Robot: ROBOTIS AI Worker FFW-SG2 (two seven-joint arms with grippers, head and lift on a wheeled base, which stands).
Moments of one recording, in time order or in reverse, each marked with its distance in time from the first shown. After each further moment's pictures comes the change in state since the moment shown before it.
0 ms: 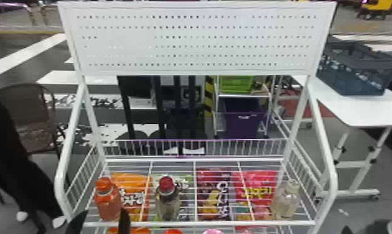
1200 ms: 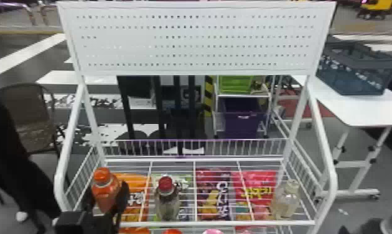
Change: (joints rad) left arm 0.023 0.024 0.038 -0.288 0.012 0.262 -0.017; right arm -0.033 0.000 -0.013 0.007 0.002 0.058 0.000
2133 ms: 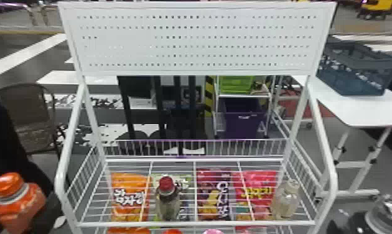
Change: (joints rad) left arm 0.606 -0.052 0.433 -0.795 0.109 0.288 -0.157; right arm -0.042 0.000 0.015 -0.032 0.019 0.110 0.000
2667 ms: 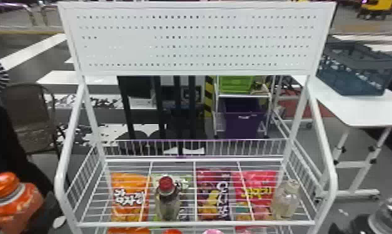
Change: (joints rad) left arm 0.034 -0.014 -0.003 -0.046 -0.012 -0.003 0.012; right arm 0.022 0.000 0.003 0.002 -0.009 -0.031 0.004
